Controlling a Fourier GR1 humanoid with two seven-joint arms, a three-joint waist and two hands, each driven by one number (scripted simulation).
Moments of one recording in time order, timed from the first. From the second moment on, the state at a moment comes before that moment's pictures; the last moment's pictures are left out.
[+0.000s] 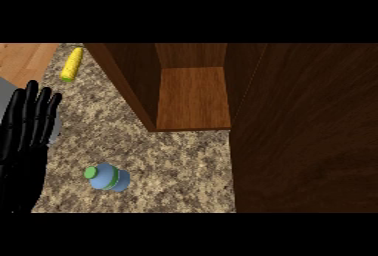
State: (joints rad) left arm 0.01 0.11 -0.01 -2.10 -0.01 -0.02 -0.01; right arm -0.03 -0.08 0.00 -2.10 0.01 -0.01 0.04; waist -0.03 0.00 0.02
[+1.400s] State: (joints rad) left arm 0.30 0.46 0.20 -2.07 0.76 -0.72 0.15; right arm 0.53 -0.07 0.18 -2.44 -0.16 0.15 0.16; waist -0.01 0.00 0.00
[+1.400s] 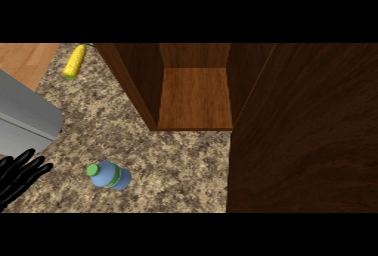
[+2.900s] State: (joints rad) left arm -0.03 0.20 0.19 -1.23 -0.03 -0.68 -0.41; right arm 0.88 -0.11 0.22 -2.50 -0.11 0.27 -0.11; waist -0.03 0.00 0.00
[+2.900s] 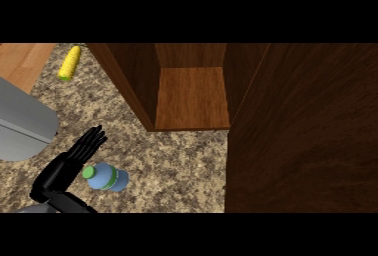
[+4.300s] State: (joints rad) left arm -0.27 0.19 0.09 -0.51 -0.08 -0.59 -0.74; right arm 1.01 -0.12 0.24 -2.48 -0.08 0.32 -0.25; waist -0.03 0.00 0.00
